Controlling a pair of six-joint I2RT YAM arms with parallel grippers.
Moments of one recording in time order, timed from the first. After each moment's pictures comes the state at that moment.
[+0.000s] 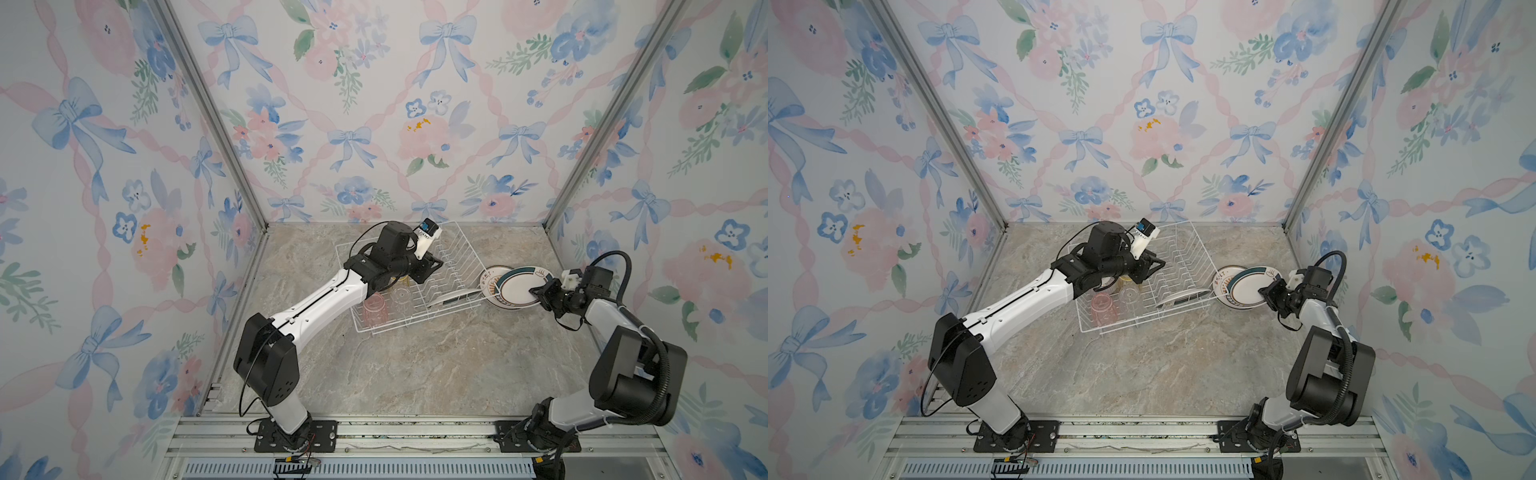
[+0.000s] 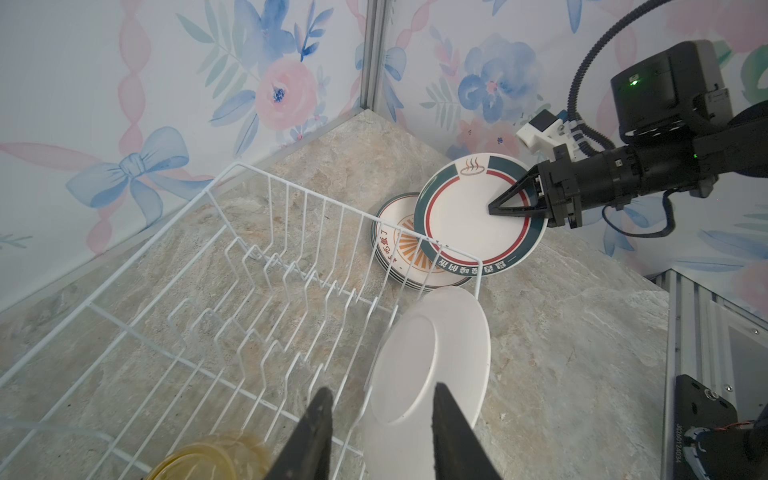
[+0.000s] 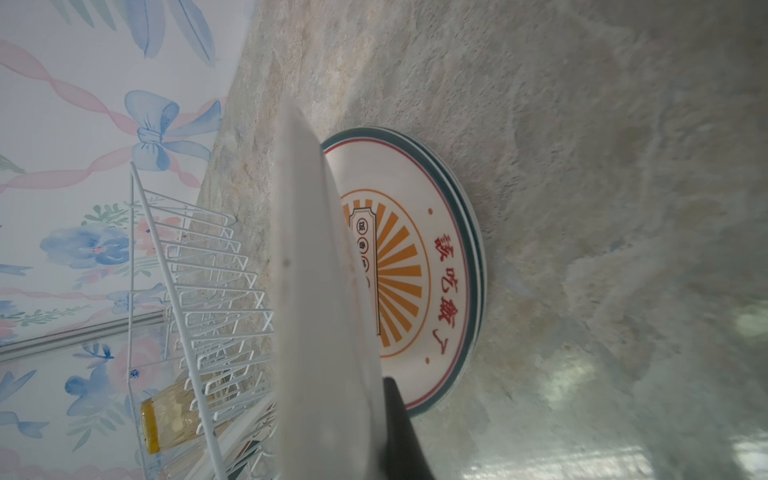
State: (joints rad) left arm -0.68 1.67 1.47 -0.30 0.27 0.00; right arm -0.41 1.53 0.89 -0.31 -0.60 0.54
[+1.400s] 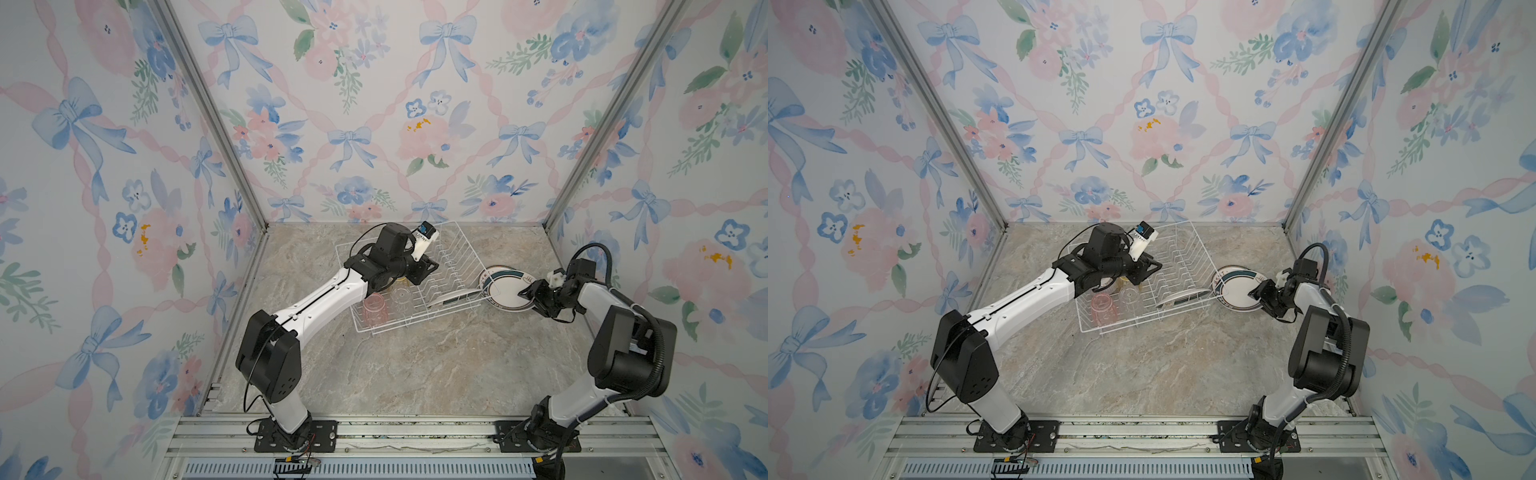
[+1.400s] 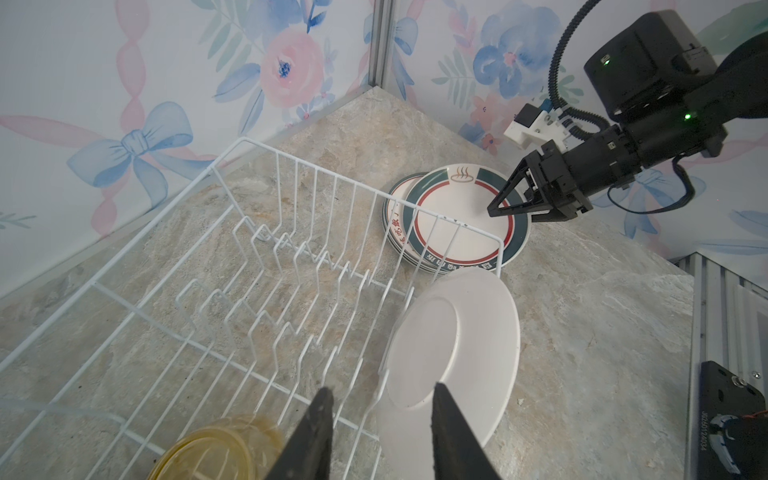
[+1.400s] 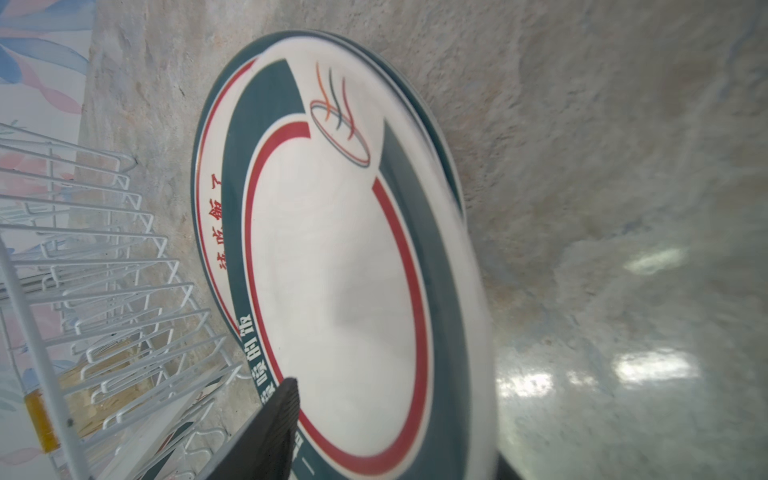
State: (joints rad) left arm -0.65 1.69 1.45 -0.31 0.27 0.03; right arm -0.35 1.67 1.05 -0.58 -0.46 0.35
